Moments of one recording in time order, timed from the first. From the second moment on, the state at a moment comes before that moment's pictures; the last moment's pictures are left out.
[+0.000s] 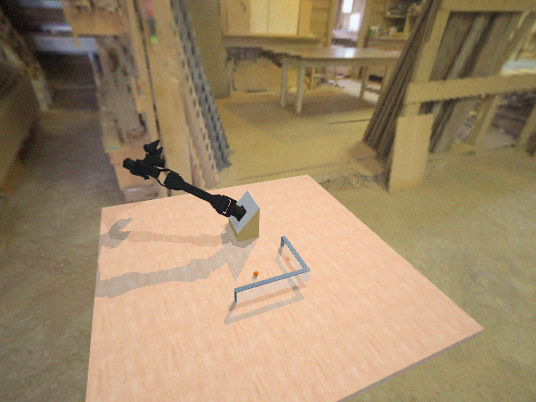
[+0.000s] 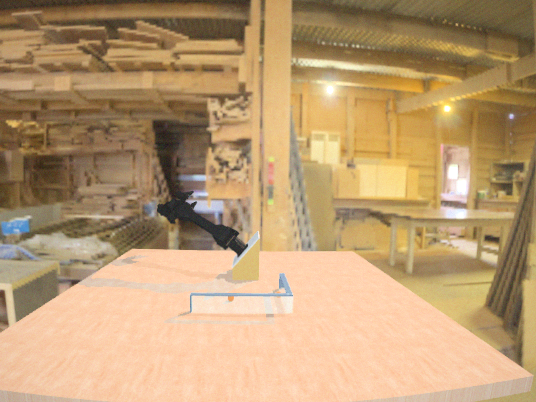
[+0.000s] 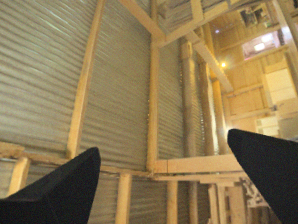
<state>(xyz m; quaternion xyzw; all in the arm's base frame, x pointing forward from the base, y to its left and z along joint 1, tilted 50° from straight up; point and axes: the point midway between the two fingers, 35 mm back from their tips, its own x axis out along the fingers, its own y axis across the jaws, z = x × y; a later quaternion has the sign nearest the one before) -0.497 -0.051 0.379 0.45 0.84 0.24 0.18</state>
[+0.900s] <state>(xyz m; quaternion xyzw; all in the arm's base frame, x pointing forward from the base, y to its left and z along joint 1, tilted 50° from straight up) -0.437 -0.211 0.399 0.18 0.85 0.46 0.19</state>
